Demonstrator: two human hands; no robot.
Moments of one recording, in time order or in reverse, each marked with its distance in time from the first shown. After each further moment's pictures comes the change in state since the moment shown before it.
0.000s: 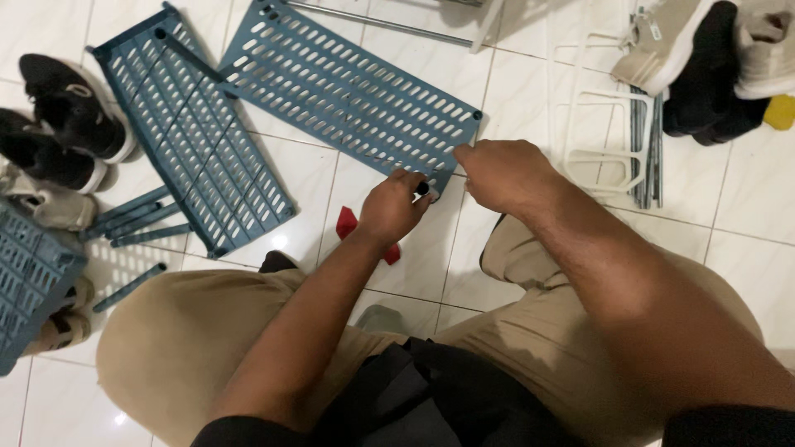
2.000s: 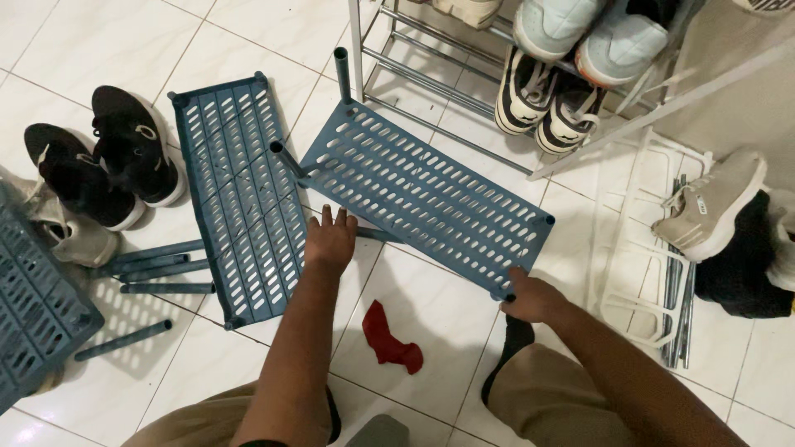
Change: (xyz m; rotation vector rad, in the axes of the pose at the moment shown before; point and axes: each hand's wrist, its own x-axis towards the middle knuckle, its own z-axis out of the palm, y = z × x) left_hand 0.062 -0.239 -0.050 0.804 -0.160 -0.295; right_hand 0.160 0.101 0.176 0.235 -0.304 0.151
